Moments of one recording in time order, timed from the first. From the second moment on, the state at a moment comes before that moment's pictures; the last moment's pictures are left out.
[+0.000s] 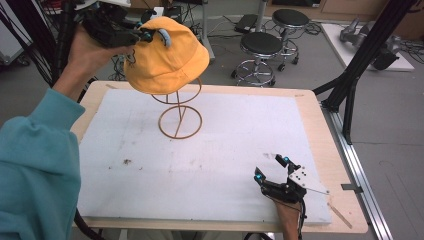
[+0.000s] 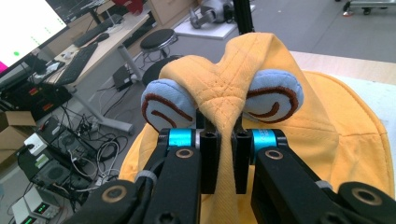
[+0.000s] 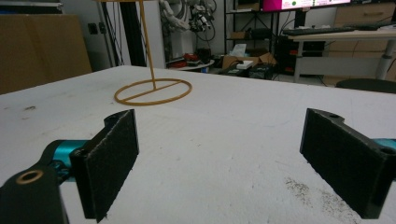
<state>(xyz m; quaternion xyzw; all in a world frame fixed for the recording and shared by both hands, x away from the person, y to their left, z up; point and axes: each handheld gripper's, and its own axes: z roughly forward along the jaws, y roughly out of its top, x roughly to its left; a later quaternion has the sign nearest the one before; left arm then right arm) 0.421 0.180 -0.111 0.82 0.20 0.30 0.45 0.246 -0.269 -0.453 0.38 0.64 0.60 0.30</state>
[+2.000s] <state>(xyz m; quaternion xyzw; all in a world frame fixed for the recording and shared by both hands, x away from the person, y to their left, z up) 0.423 0.202 -0.219 0.77 0.24 0.20 0.55 0.246 -0.269 -0.453 0.38 0.64 0.60 0.30</state>
